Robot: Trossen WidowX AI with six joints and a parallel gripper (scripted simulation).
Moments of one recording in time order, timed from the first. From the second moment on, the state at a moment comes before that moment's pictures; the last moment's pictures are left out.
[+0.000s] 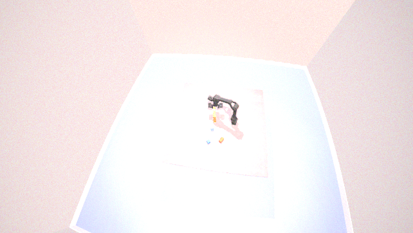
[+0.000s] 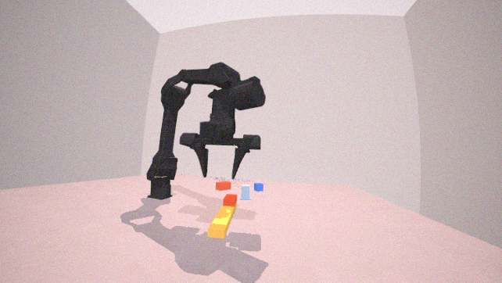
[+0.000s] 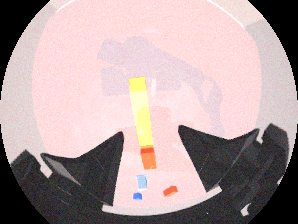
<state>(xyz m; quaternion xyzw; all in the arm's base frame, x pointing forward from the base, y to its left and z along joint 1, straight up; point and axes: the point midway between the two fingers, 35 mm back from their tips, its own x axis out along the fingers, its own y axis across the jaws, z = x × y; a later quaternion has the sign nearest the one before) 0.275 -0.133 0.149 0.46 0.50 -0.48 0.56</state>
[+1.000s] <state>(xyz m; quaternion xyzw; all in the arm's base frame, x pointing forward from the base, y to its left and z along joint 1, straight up) 0.285 -0.101 0.066 0.46 0.53 -0.45 0.55</state>
